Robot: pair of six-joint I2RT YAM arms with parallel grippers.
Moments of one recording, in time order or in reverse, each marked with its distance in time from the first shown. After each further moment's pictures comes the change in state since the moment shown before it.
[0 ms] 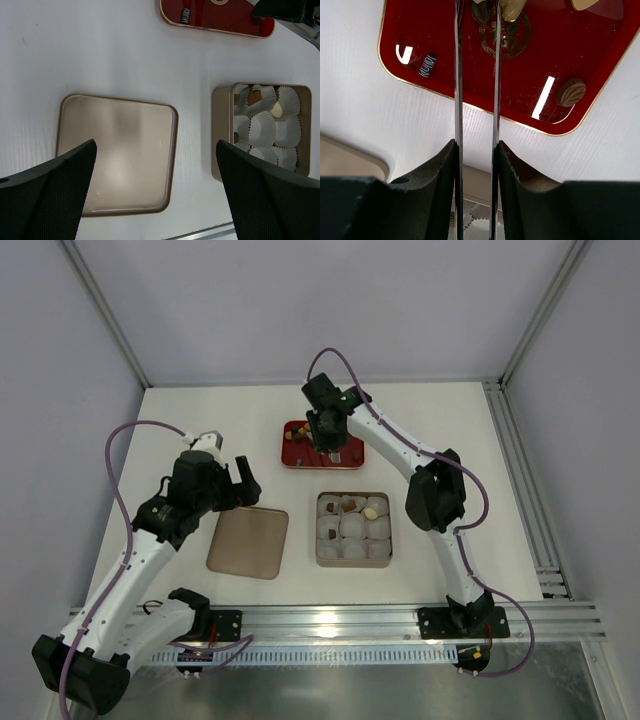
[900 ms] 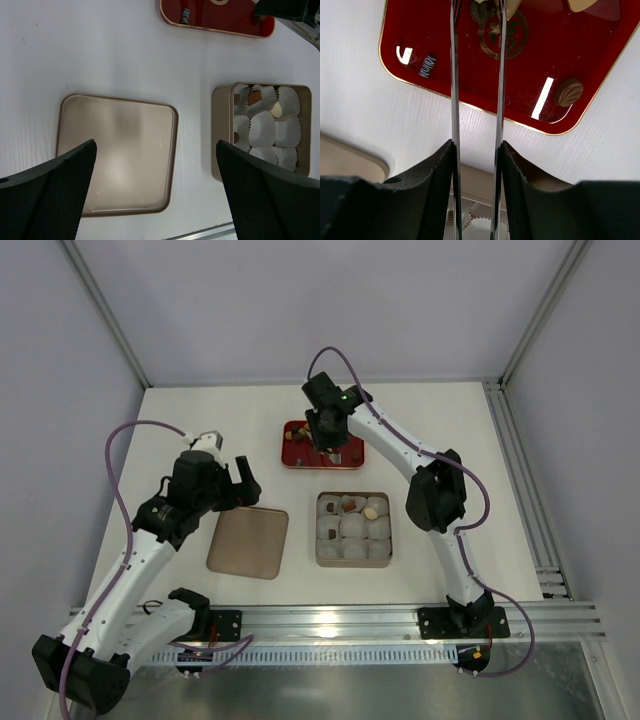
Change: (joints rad) left arm 0.000 0.000 0.000 0.000 0.000 0.000; right arm 0.000 -0.005 0.003 -0.004 0.004 -0.002
